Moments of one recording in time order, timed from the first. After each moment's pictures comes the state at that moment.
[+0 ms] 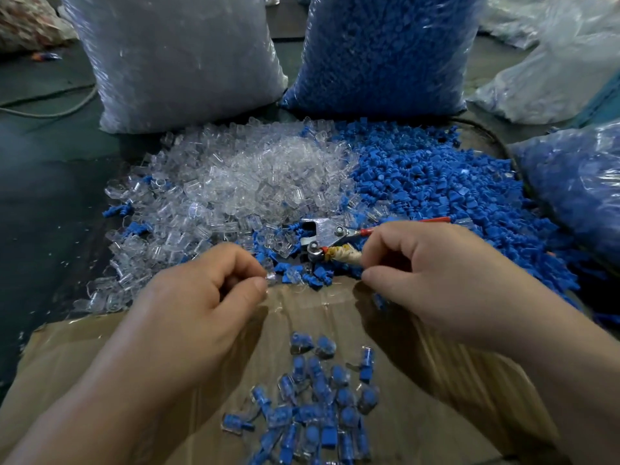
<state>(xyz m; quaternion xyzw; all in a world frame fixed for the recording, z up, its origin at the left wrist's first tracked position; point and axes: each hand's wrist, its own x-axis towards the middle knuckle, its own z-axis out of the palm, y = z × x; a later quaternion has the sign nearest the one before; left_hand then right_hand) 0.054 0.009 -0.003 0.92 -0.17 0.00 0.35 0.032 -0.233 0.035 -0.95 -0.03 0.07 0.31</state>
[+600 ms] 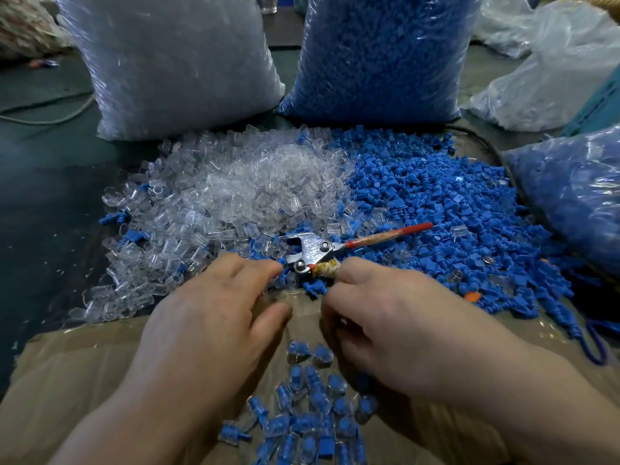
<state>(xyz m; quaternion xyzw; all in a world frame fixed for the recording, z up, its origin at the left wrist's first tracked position) 0.051 -0.011 -0.008 0.97 -0.18 0.03 0.14 0.022 -0.209 0.028 -0.96 -0.21 0.10 0.13</state>
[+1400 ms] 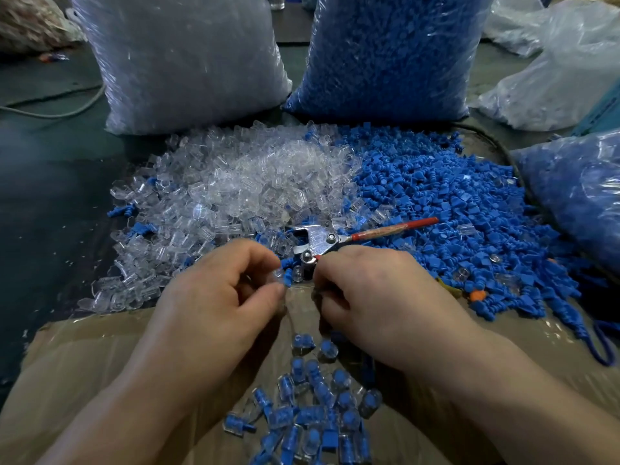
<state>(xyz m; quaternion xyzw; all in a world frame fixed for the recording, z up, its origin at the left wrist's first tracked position) 0.055 -0.005 -0.013 0.91 -0.13 0.01 0.40 0.041 -0.197 0.012 -0.98 -0.15 0.01 0.16</state>
